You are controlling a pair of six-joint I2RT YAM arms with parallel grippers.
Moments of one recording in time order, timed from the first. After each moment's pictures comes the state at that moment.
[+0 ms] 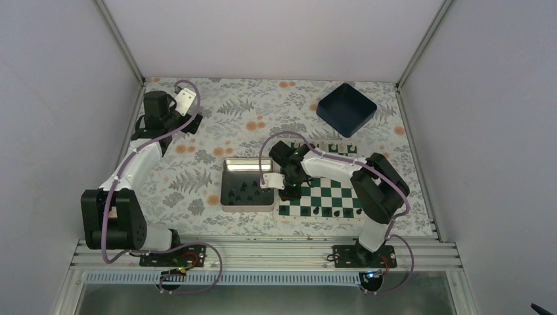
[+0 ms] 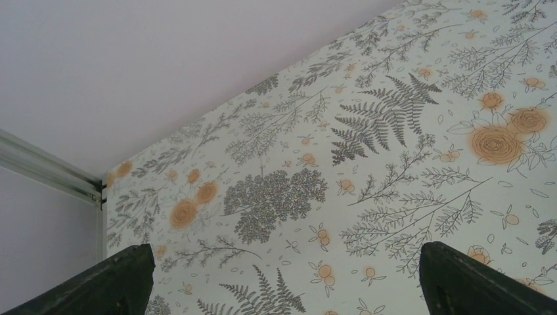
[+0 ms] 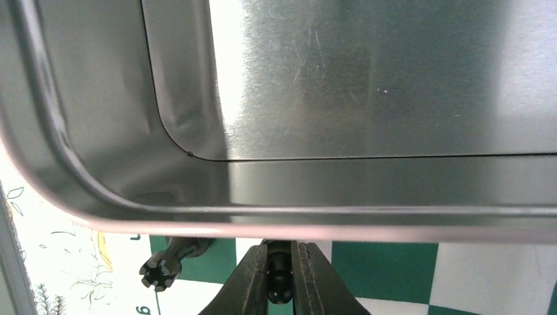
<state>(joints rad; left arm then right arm) 0.00 1.38 0.99 -0.13 0.16 0.46 0.82 1.78 1.11 -0.82 -0.23 -0.71</state>
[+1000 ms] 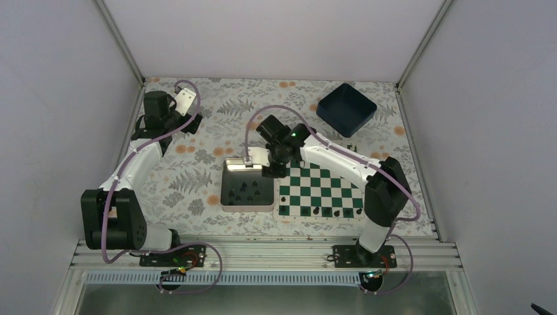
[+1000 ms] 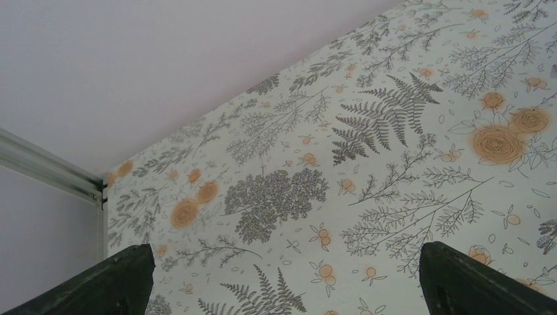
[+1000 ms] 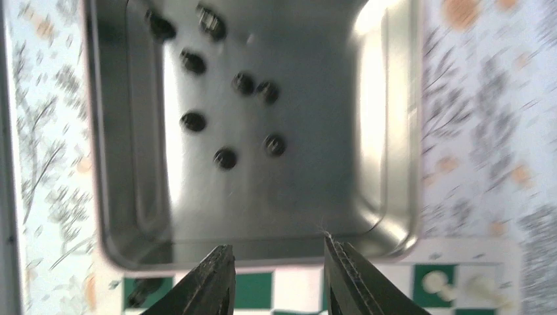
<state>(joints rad) 0.00 1.38 0.99 -0.13 0.16 0.46 0.85 1.74 1.41 -0.91 -0.20 -0.71</state>
